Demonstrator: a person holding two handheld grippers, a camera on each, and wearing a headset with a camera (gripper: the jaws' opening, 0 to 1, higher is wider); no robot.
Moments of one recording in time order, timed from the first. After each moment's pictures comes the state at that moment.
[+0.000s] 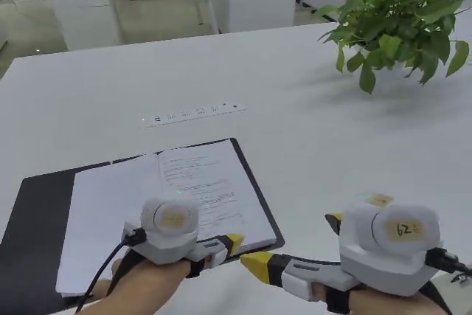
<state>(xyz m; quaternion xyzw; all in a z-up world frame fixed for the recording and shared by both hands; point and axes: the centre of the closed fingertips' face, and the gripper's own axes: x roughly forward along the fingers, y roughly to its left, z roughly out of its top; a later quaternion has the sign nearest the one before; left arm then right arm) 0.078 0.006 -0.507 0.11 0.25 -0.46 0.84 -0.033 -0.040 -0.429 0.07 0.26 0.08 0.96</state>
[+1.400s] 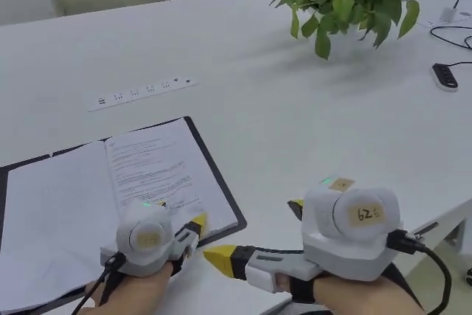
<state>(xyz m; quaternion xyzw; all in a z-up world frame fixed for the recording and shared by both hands) 0.095 -0.015 -0.548 0.08 0.21 -0.42 0.88 -0.033 -0.049 -0.445 0.09 0.28 0.08 0.95</state>
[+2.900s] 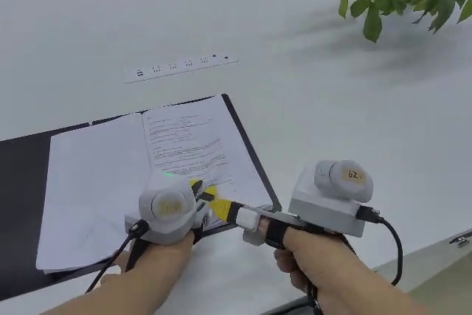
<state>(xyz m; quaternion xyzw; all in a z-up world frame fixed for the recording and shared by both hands) 0.115 -0.001 -0.548 0.04 0.23 -0.41 0.88 0.034 0.004 -0.505 0.40 0.30 0.07 0.86</state>
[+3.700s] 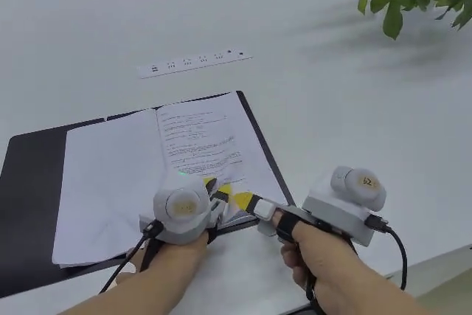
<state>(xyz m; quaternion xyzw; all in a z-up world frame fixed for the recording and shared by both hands) 0.114 -0.001 -0.548 0.03 0.23 -0.40 0.88 0.048 -0.021 -0.536 0.47 0.29 -0.01 0.83</state>
